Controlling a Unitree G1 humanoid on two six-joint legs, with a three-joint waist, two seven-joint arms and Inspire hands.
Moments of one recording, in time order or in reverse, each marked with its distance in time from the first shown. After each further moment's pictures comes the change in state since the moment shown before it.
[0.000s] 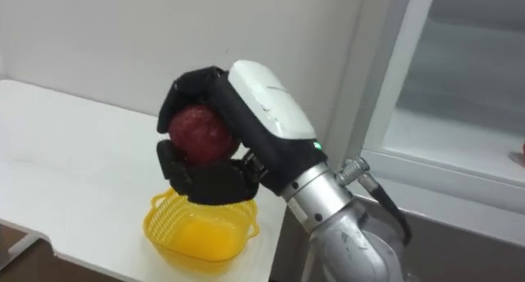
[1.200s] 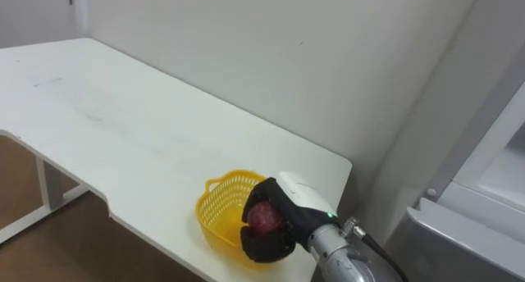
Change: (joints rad) left arm -0.001 0.066 0.008 -0.005 0.015 0.058 -0.040; right arm -0.025 -0.029 0.132 0.562 -0.015 0.077 -0.059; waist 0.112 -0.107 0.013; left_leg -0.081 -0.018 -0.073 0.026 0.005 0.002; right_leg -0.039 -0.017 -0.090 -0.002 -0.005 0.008
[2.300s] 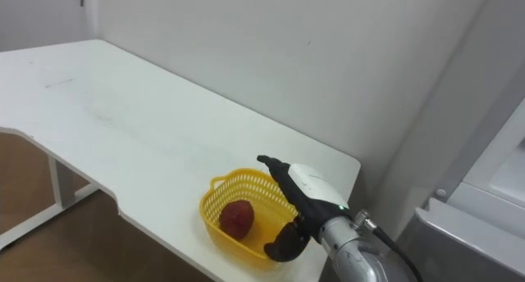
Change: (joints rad) left arm 0.024 0.011 0.009 -0.047 0.001 0.001 0.002; right arm -0.031 -0.031 0.000 0.040 0.021 -0.019 -0.030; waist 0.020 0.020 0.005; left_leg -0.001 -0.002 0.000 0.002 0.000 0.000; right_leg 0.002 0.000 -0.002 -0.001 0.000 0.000
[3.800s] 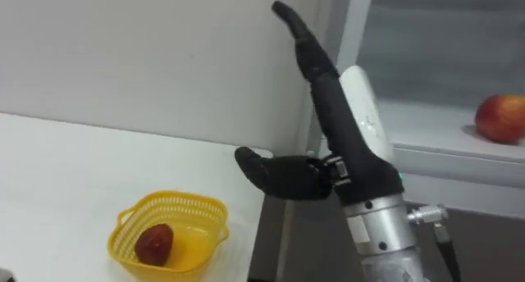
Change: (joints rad) left arm 0.084 -0.092 0.037 0.001 0.018 -0.043 0.072; right arm 0.286 0.049 -0.287 -0.760 0.109 -0.116 -0.235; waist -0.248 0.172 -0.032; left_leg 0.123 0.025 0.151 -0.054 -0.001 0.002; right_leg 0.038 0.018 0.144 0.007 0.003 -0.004
